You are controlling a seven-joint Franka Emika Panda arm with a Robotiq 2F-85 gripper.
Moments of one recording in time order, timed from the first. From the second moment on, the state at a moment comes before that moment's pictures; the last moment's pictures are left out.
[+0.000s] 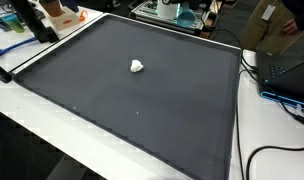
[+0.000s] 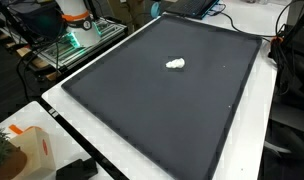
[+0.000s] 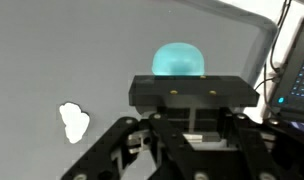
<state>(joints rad) 0.21 -0.36 0.12 -2.42 0.27 2.04 -0.08</state>
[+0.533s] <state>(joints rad) 0.21 -0.36 0.11 -2.40 0.29 2.01 -0.10</state>
